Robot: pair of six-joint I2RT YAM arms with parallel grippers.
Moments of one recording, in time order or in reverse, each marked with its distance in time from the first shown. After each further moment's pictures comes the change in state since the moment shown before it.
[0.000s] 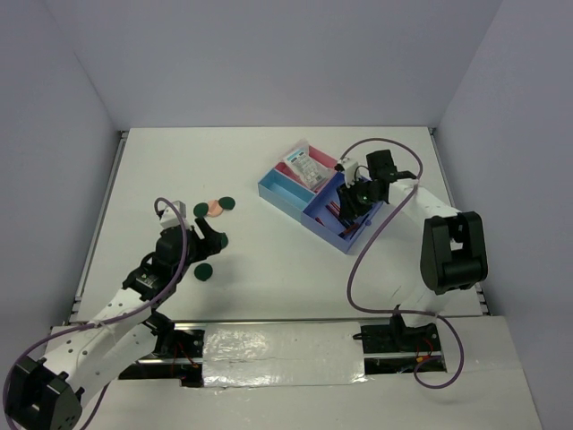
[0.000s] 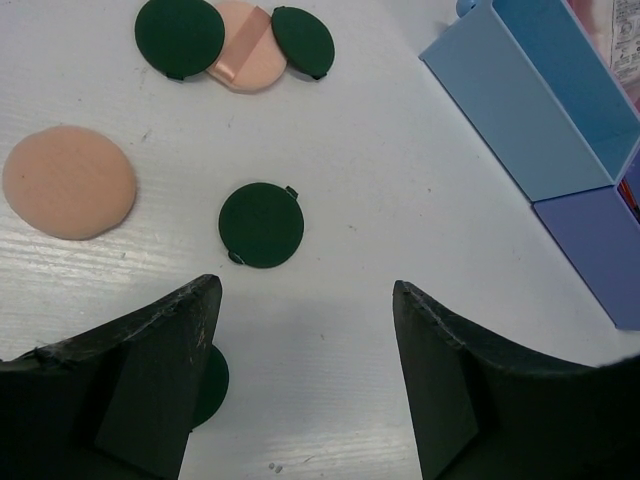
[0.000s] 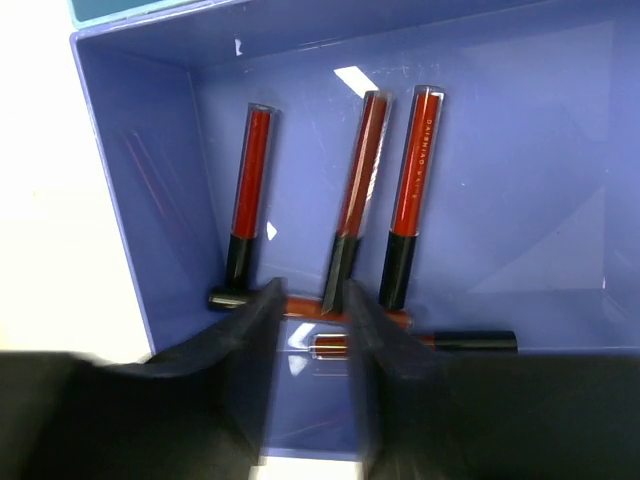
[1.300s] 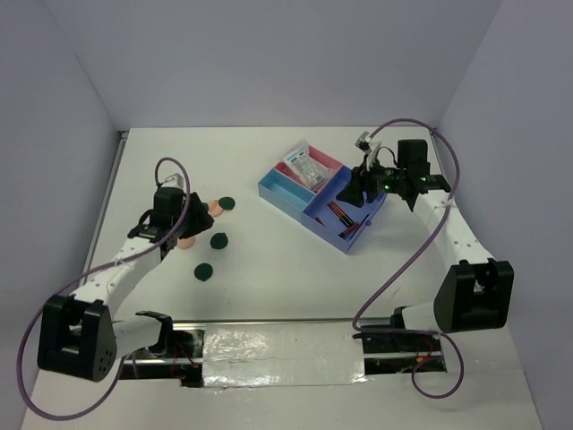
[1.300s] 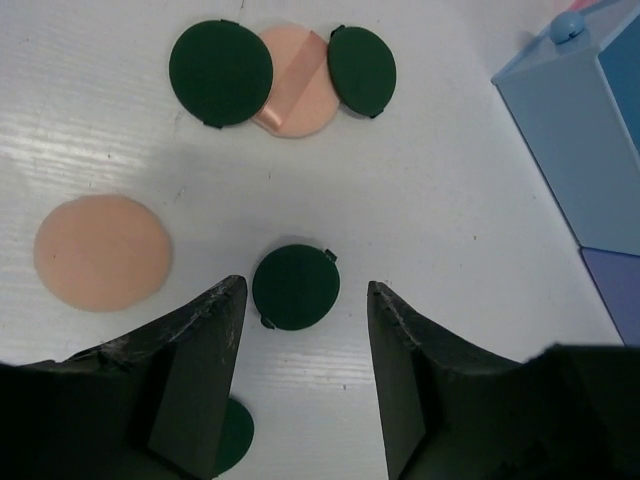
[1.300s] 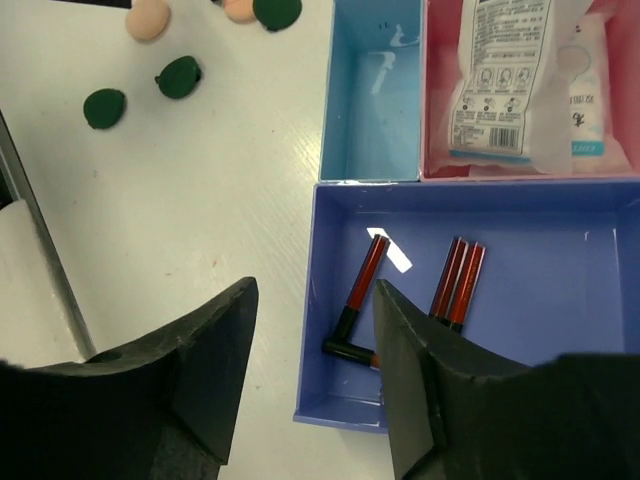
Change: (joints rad) left arm 0.282 0.410 0.262 -0.059 0.273 0.091; right arm -0.095 -0.279 0.007 0.052 -0.394 0.066
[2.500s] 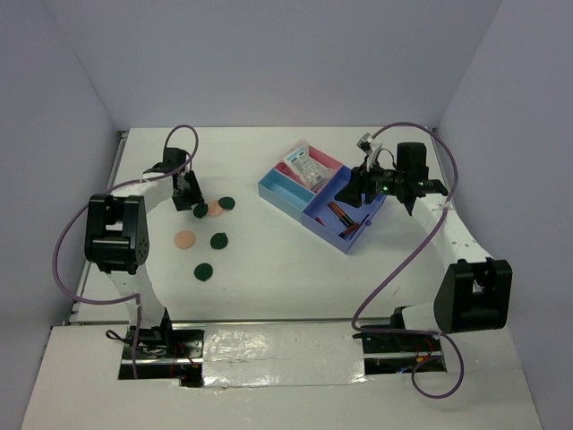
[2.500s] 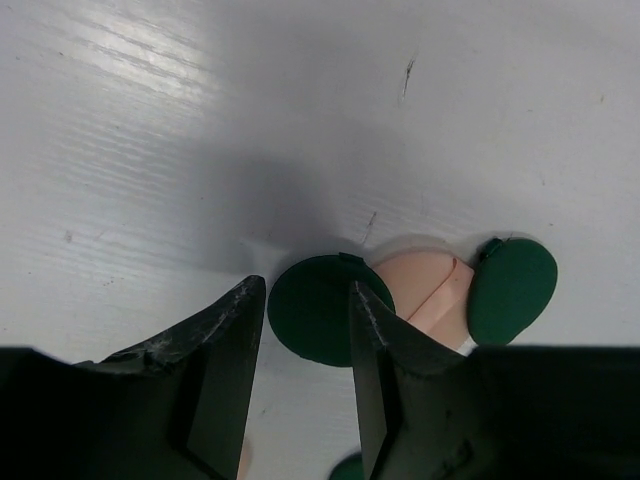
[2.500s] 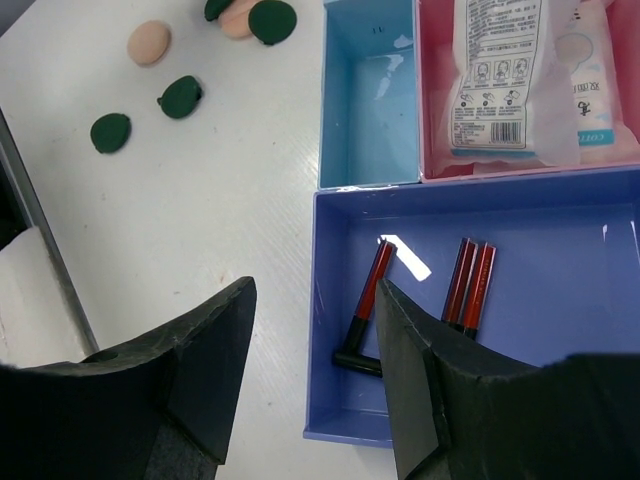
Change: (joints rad) left arm 0.162 0.733 0.580 -0.181 -0.012 0.157; right arm -0.001 -0.010 -0.064 0.119 0.002 0.124
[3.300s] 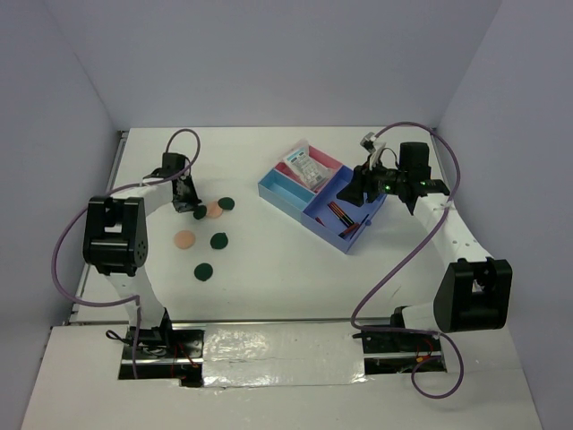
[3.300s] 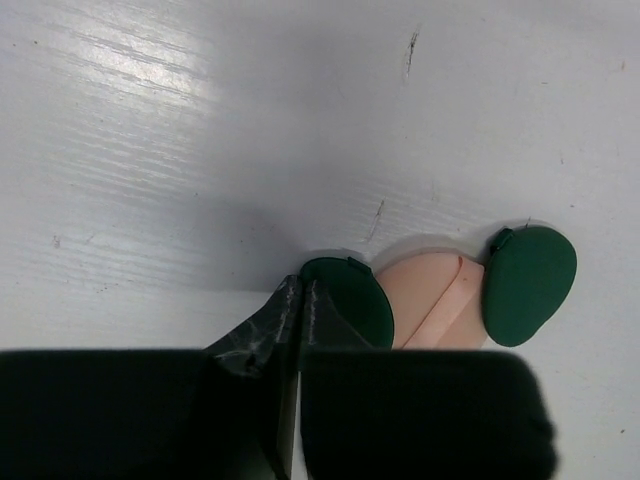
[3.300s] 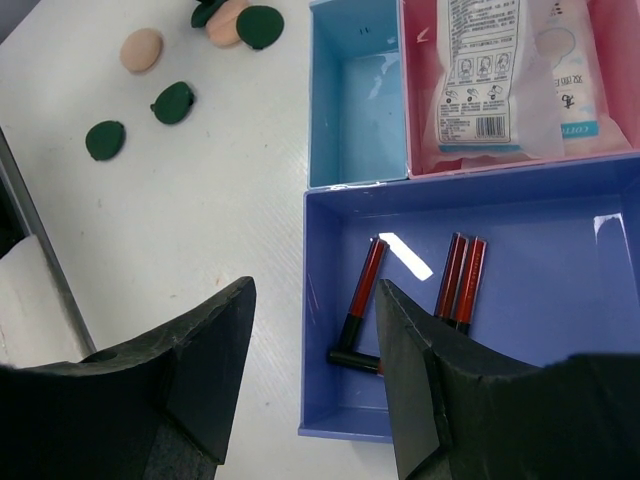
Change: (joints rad) left arm 0.000 0.002 -0.064 0.059 0.033 0.047; right arm -0.021 0.003 0.000 0.007 0.001 0.014
